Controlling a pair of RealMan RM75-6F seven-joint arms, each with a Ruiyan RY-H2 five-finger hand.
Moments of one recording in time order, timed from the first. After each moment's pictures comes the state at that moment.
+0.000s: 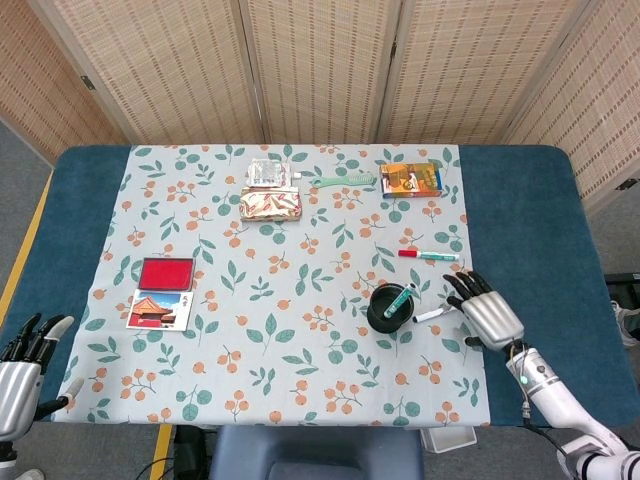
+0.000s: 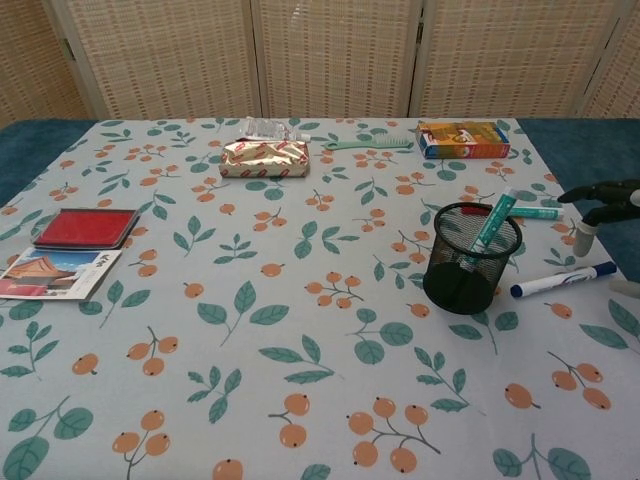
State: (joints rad) left arm -0.01 -1.08 0.01 -1.70 1.64 1.61 0.13; right arm 0.42 -1.36 0.03 -1.27 -1.57 1.04 0.06
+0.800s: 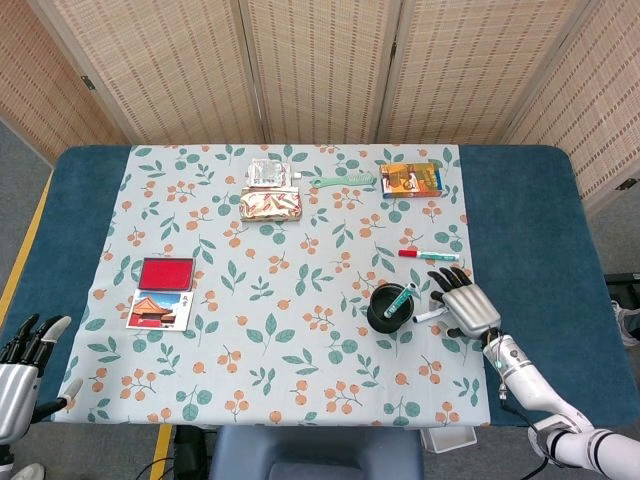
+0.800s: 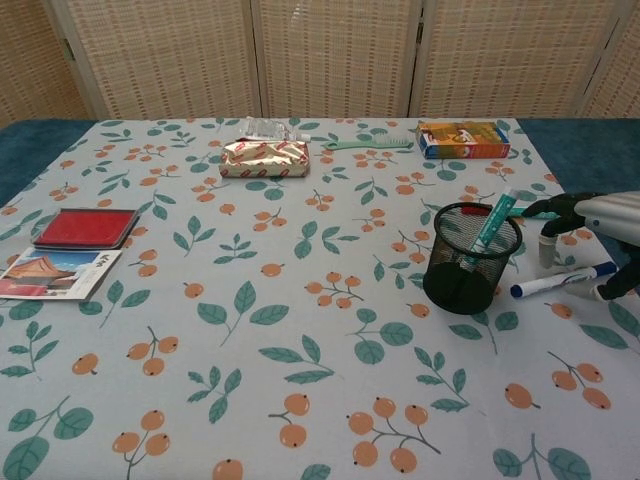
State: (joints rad) left arm 0.00 -1.08 0.01 -1.69 1.66 1.63 0.11; right arm 0.51 -1.45 0.05 -1.21 -1.46 0.92 -0.01
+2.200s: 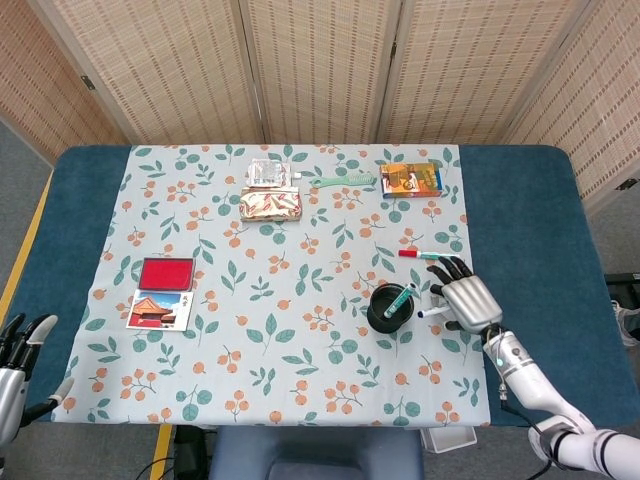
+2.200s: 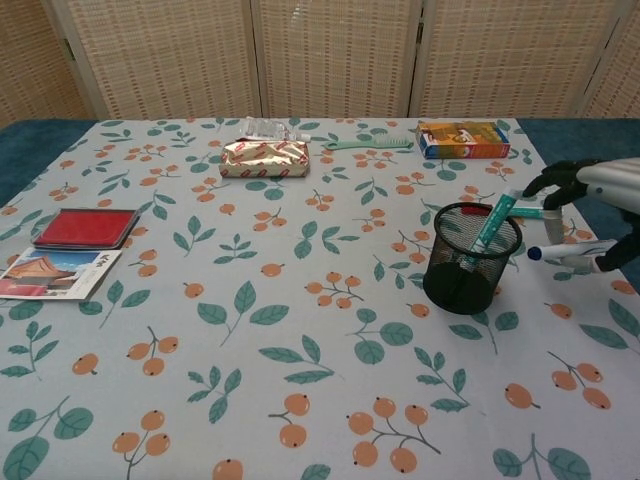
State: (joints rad) left arm 0.02 -1.08 0.00 -1.66 1.69 1.69 0.10; right arm 0.50 -1.36 0.05 -1.37 -1.44 1.04 -0.06
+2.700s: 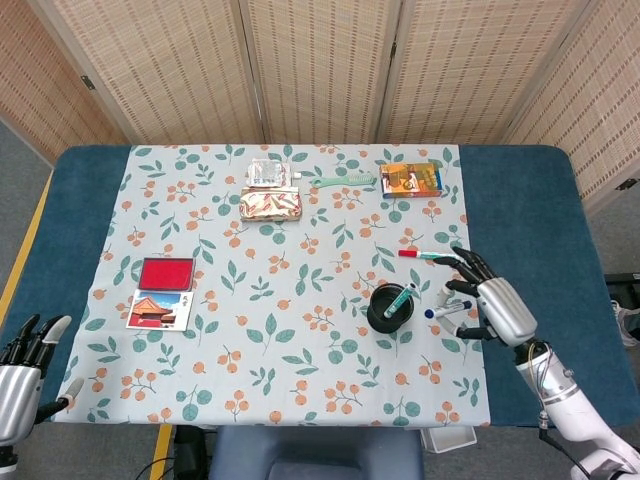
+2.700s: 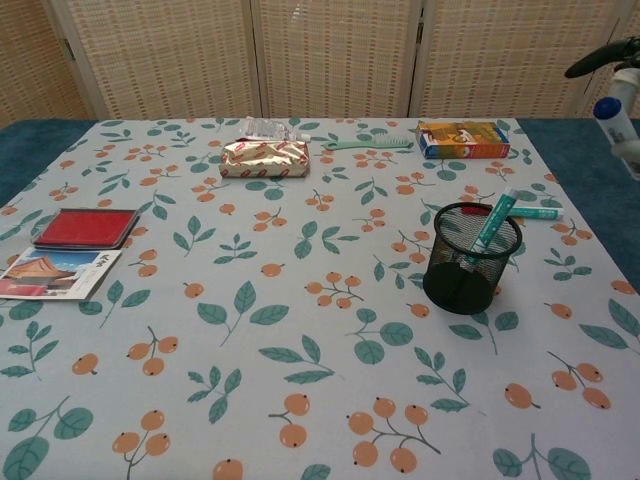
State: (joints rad) left arm 0.01 -1.11 0.00 -1.67 1.68 1.65 0.15; right arm 0.42 -1.17 0.05 -1.64 -1.61 1.31 0.48
